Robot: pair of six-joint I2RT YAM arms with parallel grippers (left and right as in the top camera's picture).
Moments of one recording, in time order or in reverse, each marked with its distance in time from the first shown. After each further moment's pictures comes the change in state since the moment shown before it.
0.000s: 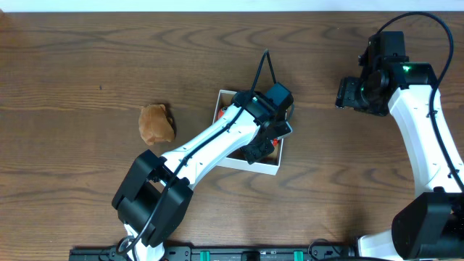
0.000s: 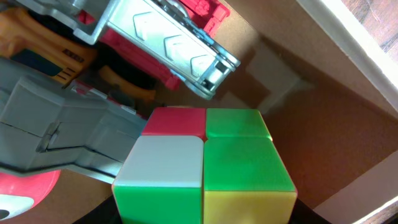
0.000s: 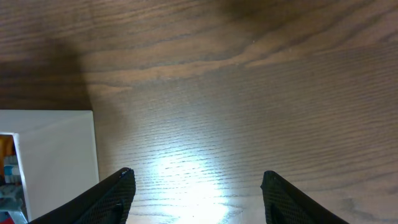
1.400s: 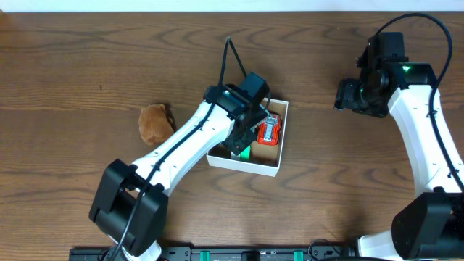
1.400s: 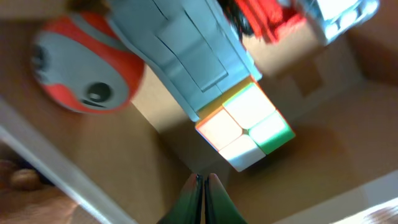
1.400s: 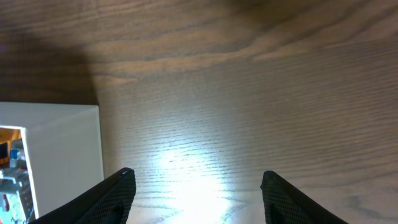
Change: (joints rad) left arm 0.111 -0.110 -0.082 -0.002 -0.048 -0.140; right arm 0.005 0.000 0.000 -0.023 -0.031 -0.010
